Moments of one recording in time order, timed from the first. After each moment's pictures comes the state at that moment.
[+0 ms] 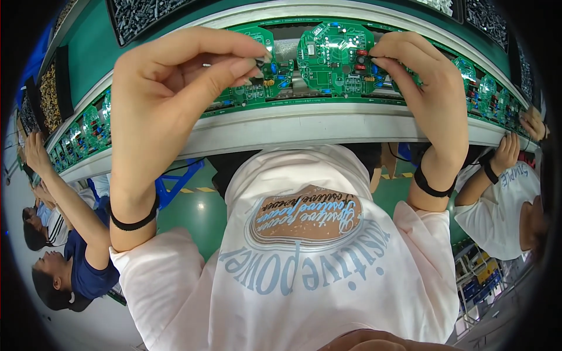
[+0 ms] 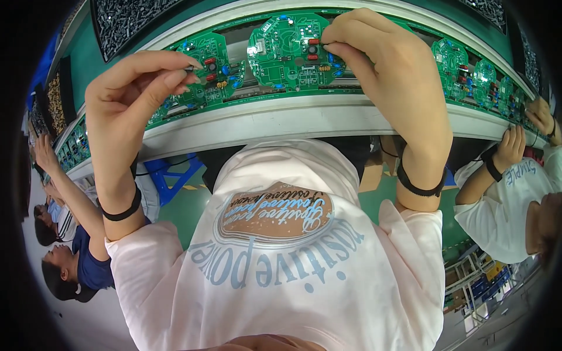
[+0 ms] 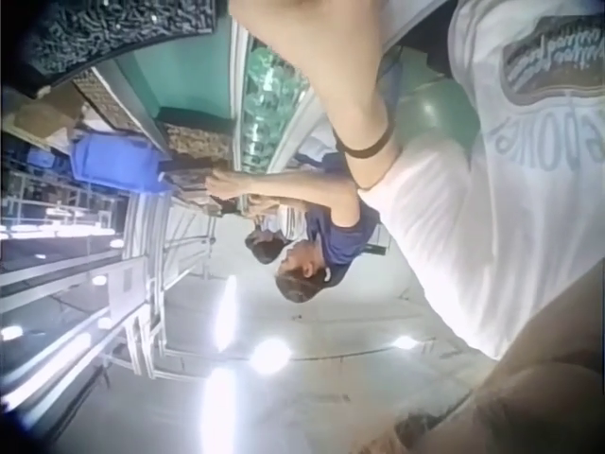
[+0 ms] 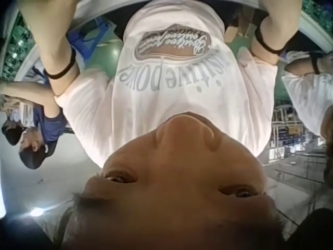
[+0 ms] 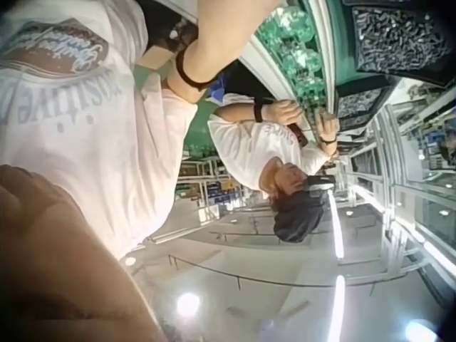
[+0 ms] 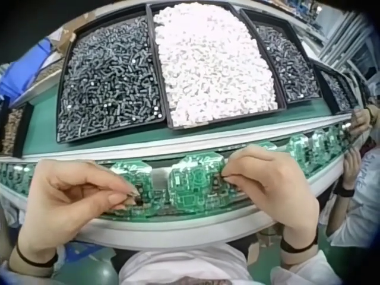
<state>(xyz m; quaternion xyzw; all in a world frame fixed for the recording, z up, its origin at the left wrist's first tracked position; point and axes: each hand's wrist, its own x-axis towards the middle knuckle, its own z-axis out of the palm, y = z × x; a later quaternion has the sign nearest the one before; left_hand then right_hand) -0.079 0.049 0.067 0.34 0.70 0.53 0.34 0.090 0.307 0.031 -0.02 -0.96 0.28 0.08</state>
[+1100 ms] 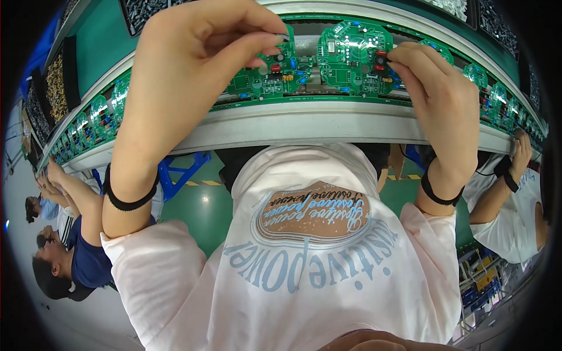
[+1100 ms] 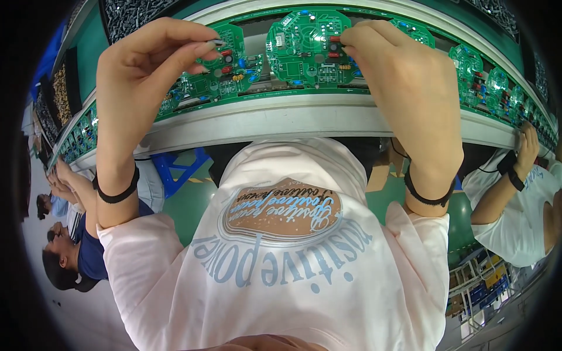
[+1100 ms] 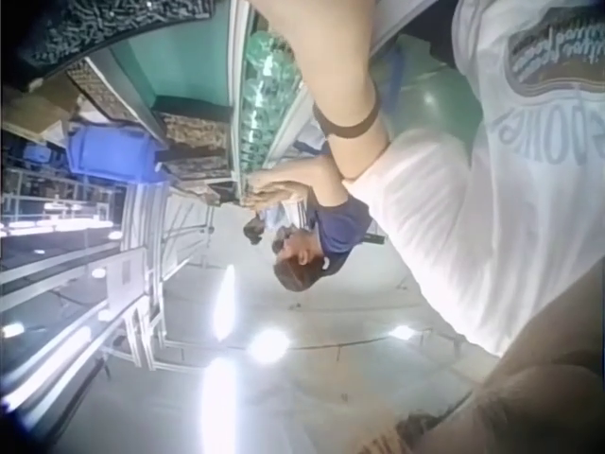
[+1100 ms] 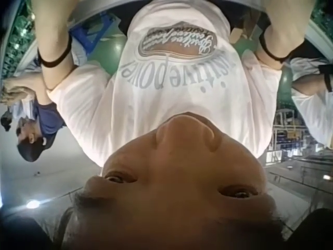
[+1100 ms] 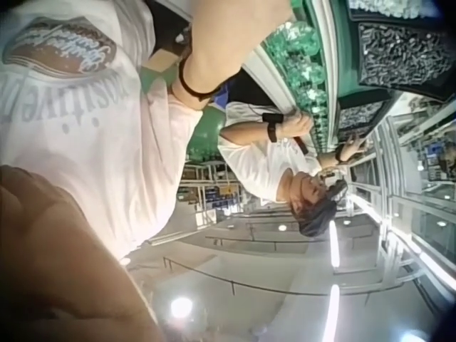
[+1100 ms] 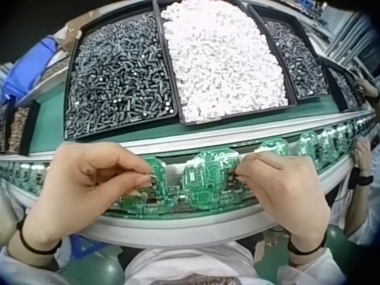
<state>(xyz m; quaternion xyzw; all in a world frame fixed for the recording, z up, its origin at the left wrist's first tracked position) -0.088 0.063 0.057 0.39 0.78 0.40 0.30 0.101 0.297 0.030 -0.05 -0.98 0.15 0.09</state>
